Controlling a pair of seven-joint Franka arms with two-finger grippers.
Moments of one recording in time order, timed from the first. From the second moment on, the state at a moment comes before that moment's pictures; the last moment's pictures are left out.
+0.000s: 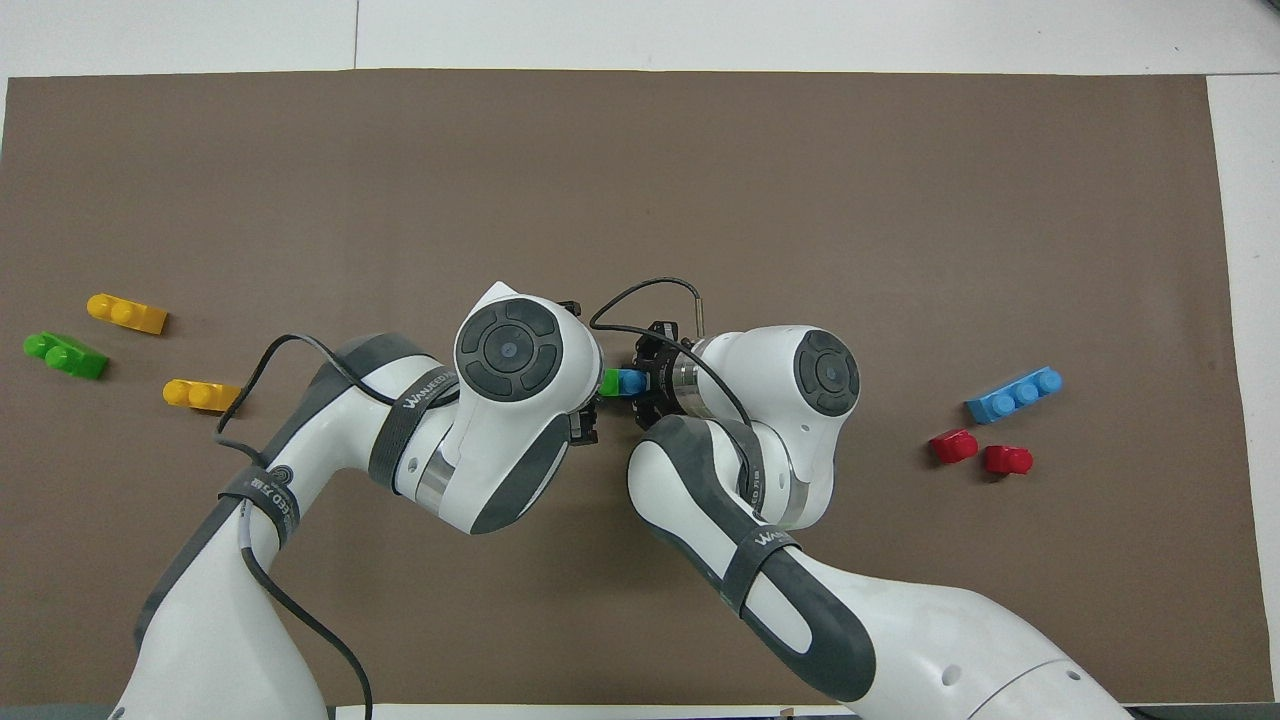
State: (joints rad) left arm -0.63 0.25 -0.02 -1.95 -0.02 2.28 -2.25; right arm 0.59 0.40 0.01 -2.02 0.77 2.63 1.53
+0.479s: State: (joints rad) left arm -0.63 0.25 -0.02 -1.95 -0.02 2.28 -2.25; right arm 0.59 0.40 0.00 -2.02 0.77 2.63 1.53
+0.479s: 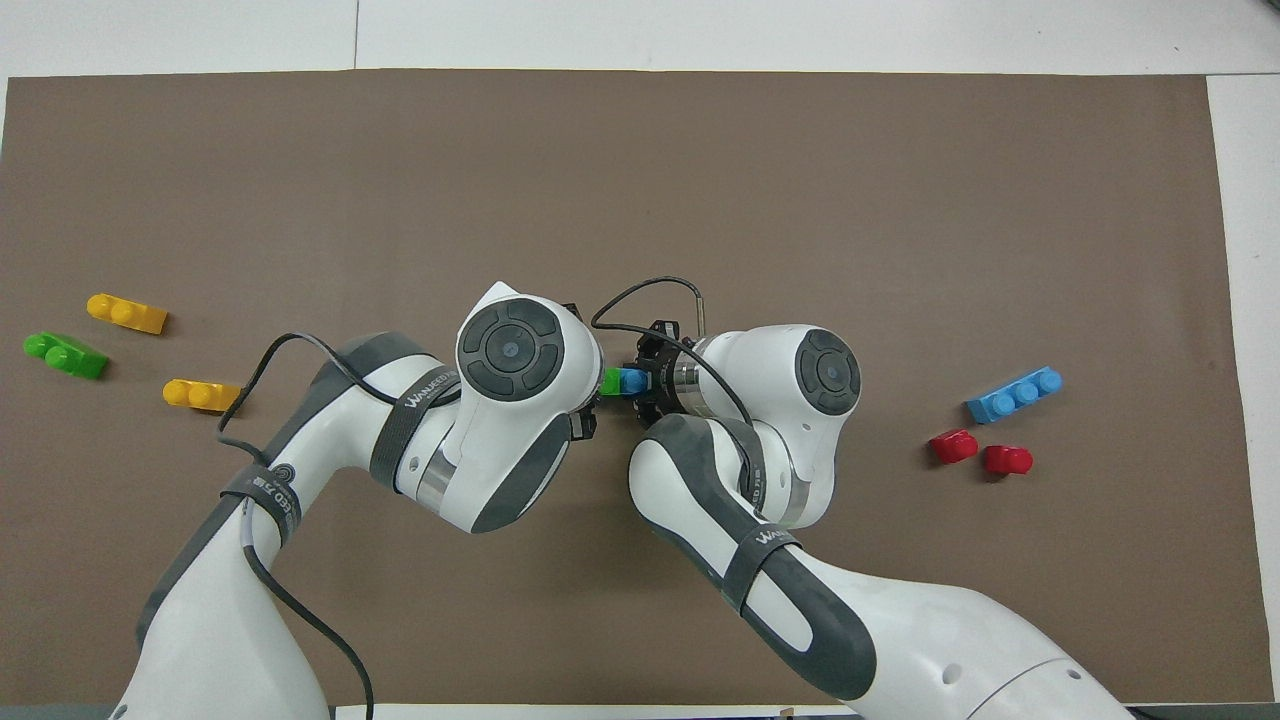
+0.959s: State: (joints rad) left arm -0.63 0.25 -0.02 -1.95 -0.01 2.28 -2.25; right arm 0.59 0.40 0.00 -2.01 0.77 2.64 1.53
